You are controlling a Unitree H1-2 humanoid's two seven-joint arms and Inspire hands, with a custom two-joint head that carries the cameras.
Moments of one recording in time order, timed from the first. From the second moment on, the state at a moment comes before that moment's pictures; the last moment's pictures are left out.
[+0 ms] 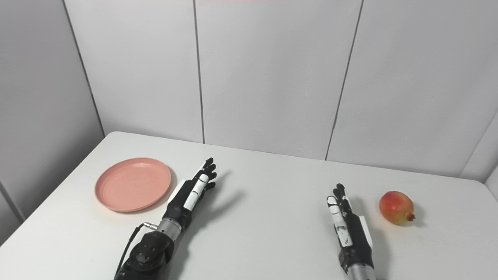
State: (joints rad) left arm -0.38 0.05 -0.01 0.46 0.02 -0.15 -0.09; right arm -0.29 -0.05 -0.02 0.29 0.11 -0.05 0.09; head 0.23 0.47
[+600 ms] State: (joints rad) left arm -0.41 -0.01 -0.05 0.51 0.16 -0.15 0.06; right arm -0.29 -0.08 -0.05 0.31 0.16 -0.10 0.13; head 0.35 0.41
